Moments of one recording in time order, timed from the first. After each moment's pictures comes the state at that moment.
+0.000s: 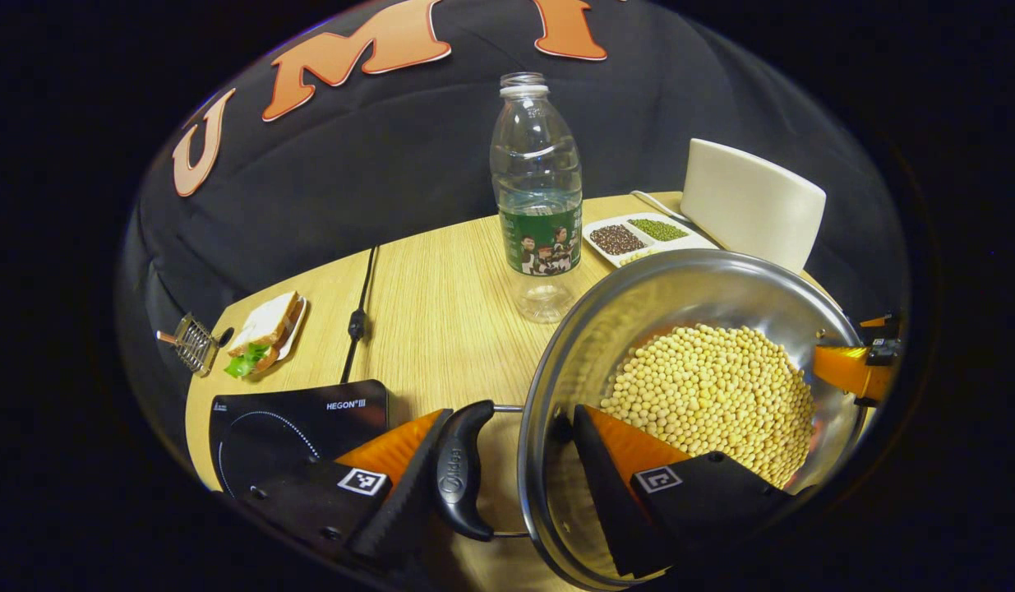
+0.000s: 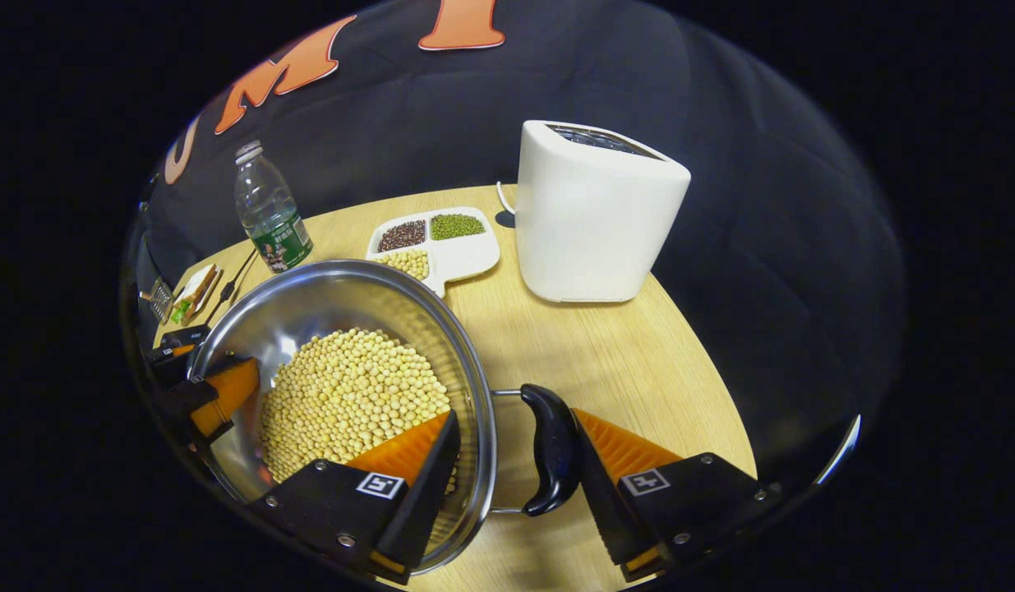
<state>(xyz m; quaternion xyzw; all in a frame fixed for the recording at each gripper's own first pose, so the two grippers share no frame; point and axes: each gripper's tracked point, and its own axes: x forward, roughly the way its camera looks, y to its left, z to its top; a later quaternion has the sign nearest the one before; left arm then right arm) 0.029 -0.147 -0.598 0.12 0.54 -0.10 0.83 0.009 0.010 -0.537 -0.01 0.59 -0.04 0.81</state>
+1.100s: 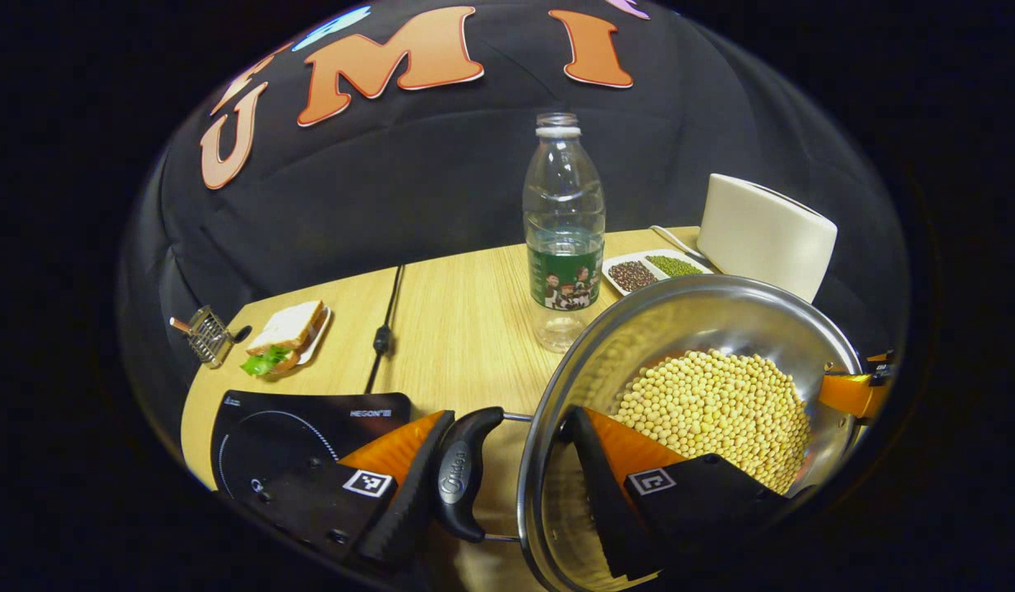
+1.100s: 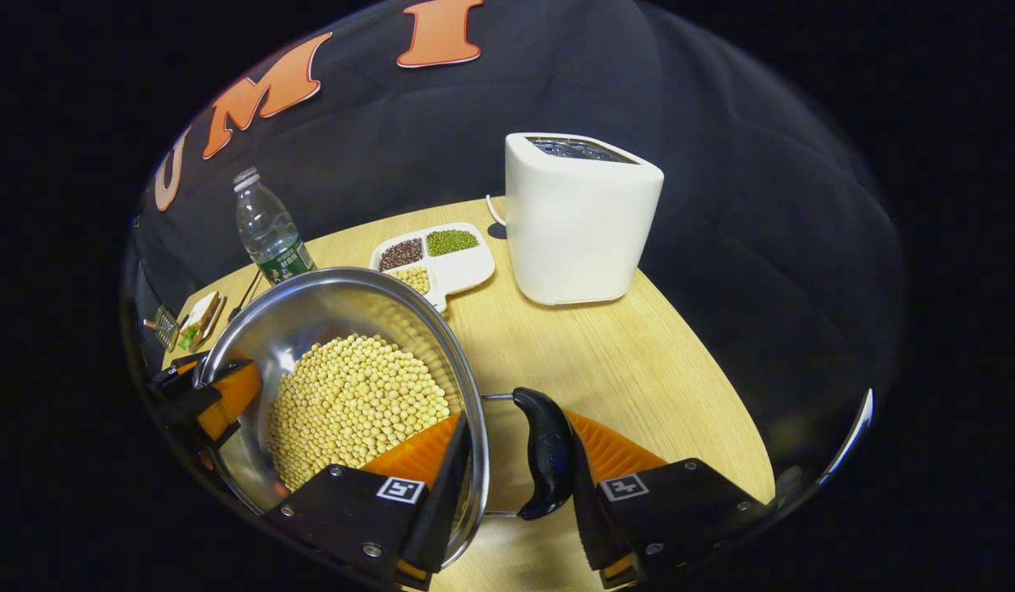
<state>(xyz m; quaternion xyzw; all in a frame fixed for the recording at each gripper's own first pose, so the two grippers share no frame) 0.044 -0.133 -0.567 0.11 0.49 -0.07 0.86 0.008 0.023 -0.511 0.03 0.57 -0.05 0.82</state>
